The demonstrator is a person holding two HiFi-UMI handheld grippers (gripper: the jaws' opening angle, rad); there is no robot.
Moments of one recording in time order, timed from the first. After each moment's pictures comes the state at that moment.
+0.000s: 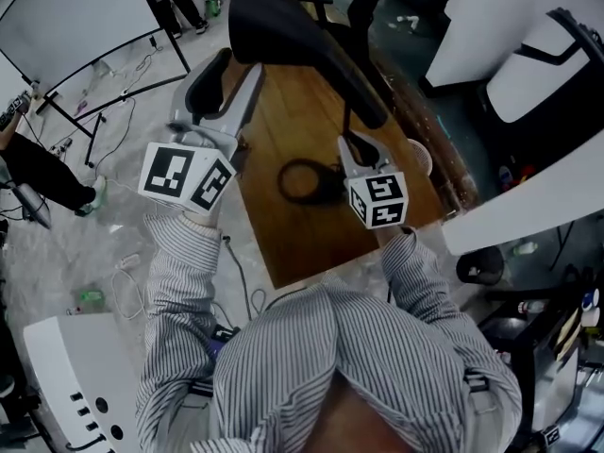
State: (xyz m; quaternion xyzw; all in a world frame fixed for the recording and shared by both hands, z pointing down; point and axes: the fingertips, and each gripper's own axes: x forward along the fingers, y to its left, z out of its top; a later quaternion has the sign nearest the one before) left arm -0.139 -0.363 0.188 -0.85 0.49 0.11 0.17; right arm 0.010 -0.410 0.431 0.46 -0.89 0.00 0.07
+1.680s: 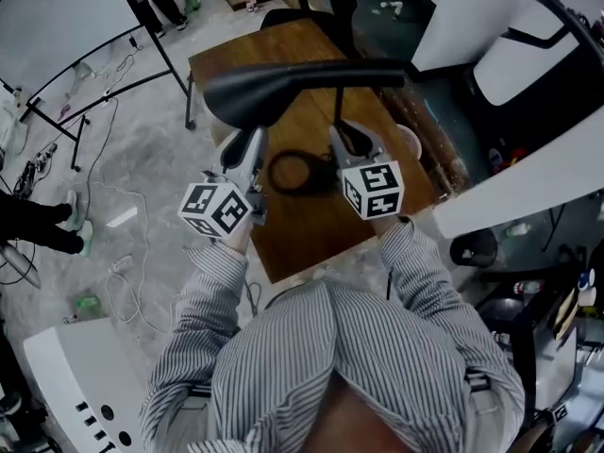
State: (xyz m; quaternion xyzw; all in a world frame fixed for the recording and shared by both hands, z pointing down) left arm -0.140 -0.371 0.376 -0.85 0.49 0.15 -0.09; right arm 0.011 -0.410 0.433 0.46 -0.88 0.00 0.07
